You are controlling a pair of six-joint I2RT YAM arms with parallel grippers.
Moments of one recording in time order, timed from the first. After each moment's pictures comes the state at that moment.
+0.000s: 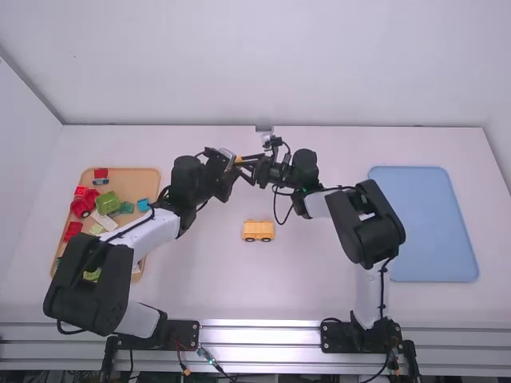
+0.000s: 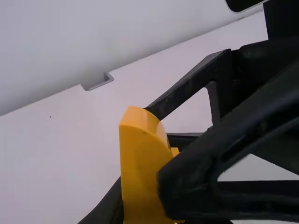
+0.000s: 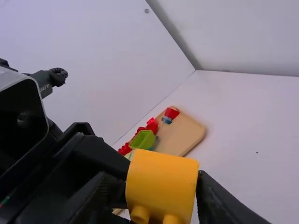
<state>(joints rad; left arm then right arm) -0.23 1.54 0.73 0.39 0.37 0.13 0.42 2.10 1.02 1.11 -0.90 0.68</state>
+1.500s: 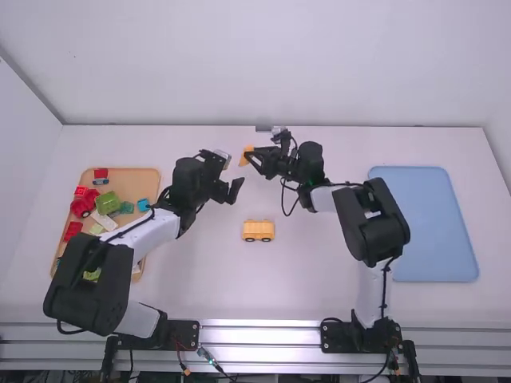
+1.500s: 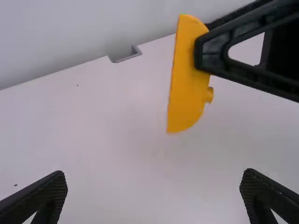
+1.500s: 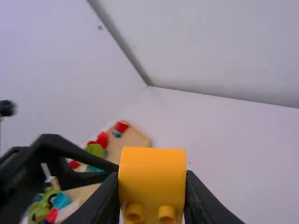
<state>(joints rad) -0.23 1.54 0.73 0.31 0.23 0.10 0.36 2.10 1.06 0.93 -0.76 0.49</state>
